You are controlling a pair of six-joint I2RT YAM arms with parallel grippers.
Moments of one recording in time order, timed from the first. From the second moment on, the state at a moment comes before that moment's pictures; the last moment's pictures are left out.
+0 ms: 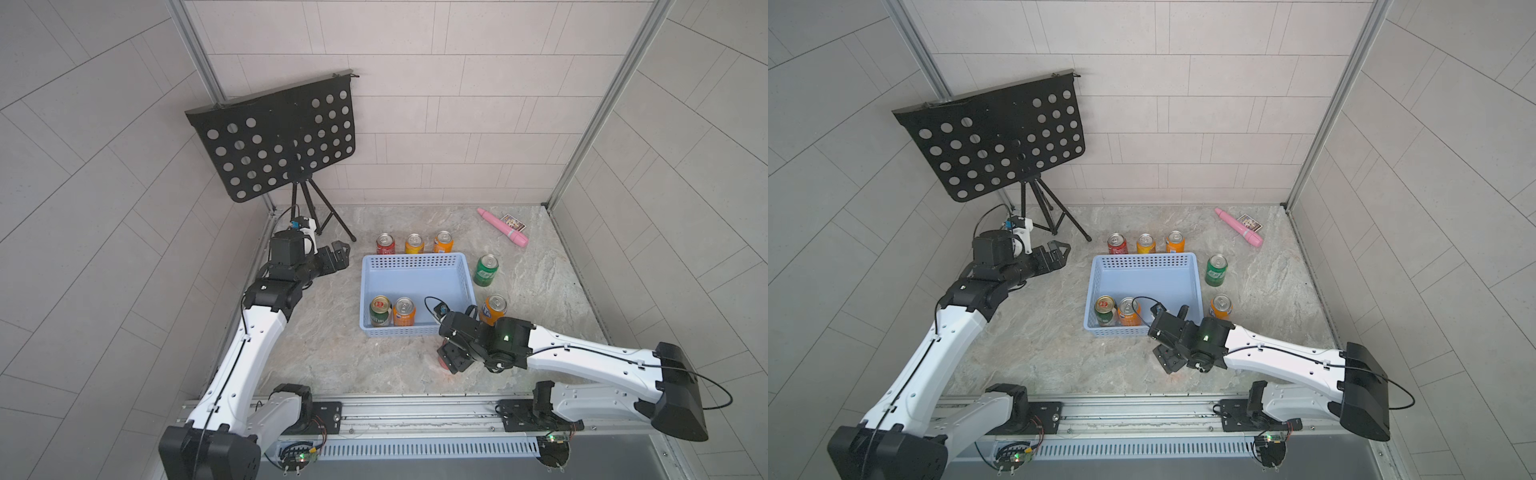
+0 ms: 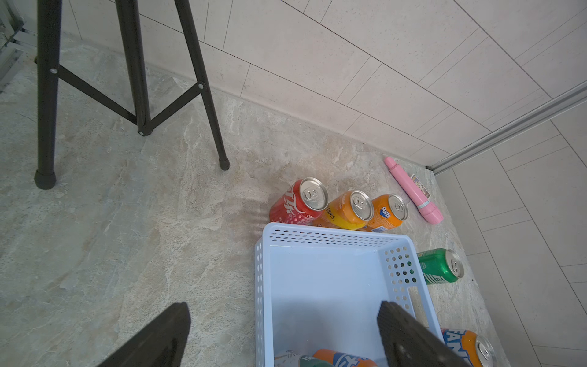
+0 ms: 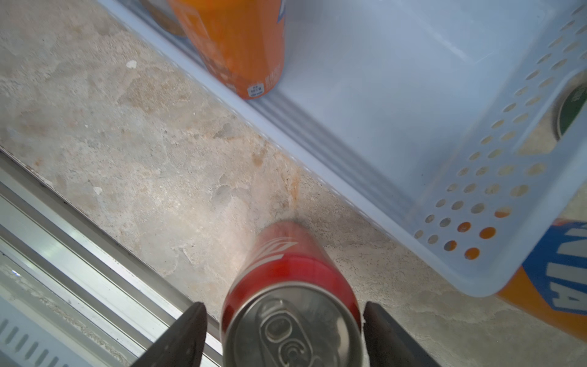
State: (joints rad) left arm -0.11 1.05 1.00 -0.49 0.23 -0.41; right arm 1.09 1.16 0.87 -0.85 0.21 0.45
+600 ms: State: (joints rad) left arm -0.10 1.14 1.07 -0.51 0.23 -0.41; right arm 0.94 1.16 1.20 -0.88 0.25 0.36
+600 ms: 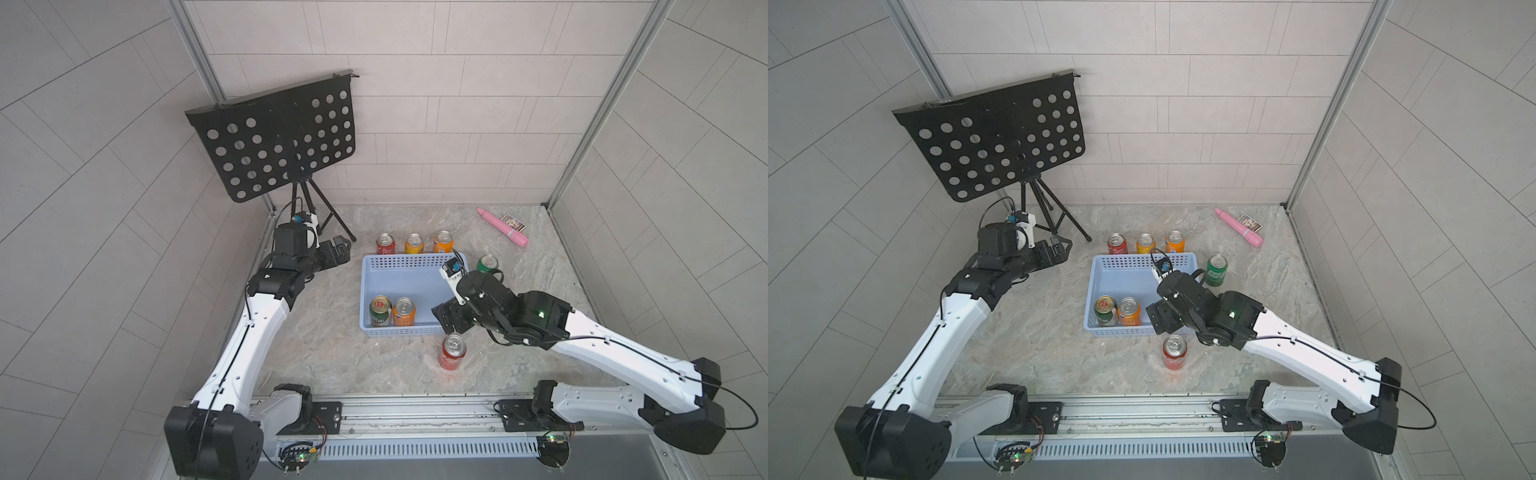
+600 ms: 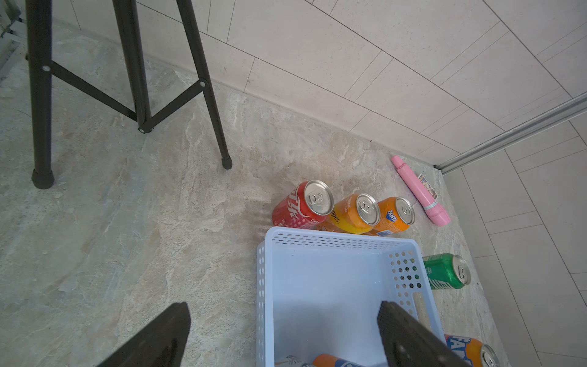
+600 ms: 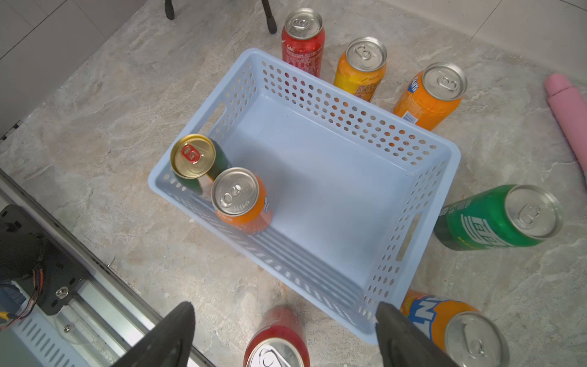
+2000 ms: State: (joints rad) left arm 0.02 1.19 1.04 -0.49 0.36 -0.47; right arm 0.89 1.76 1.47 -0.85 -0.04 0.21
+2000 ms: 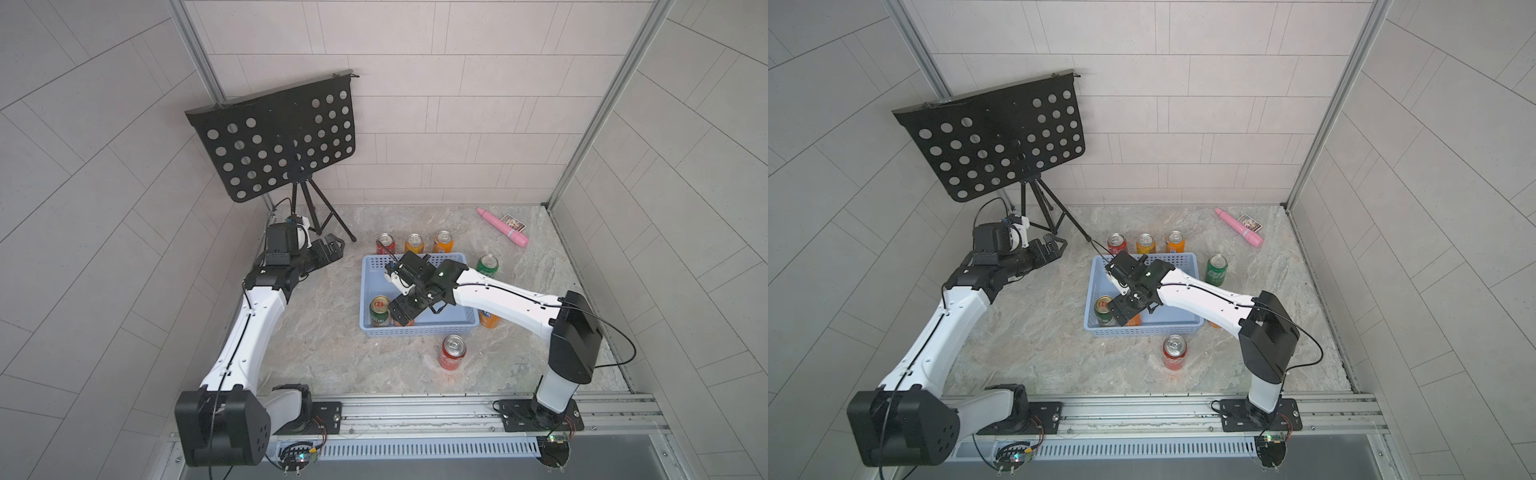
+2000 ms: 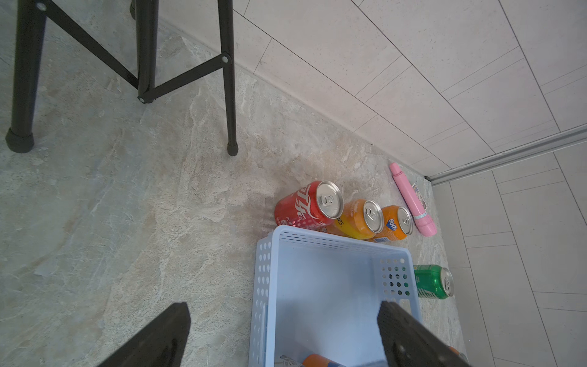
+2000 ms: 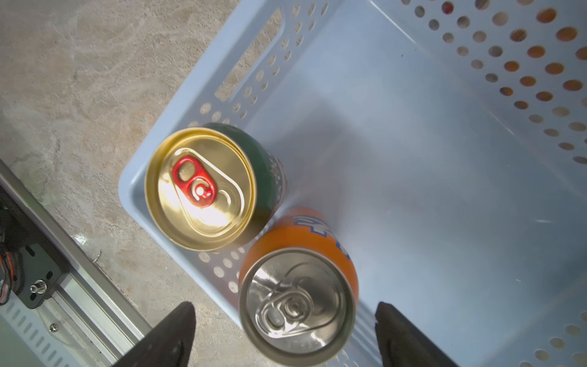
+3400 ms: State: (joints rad) left arm 0.03 1.19 1.04 -0.48 0.42 -0.48; right arm 0.88 1.78 1.47 -0.89 0.02 0.21
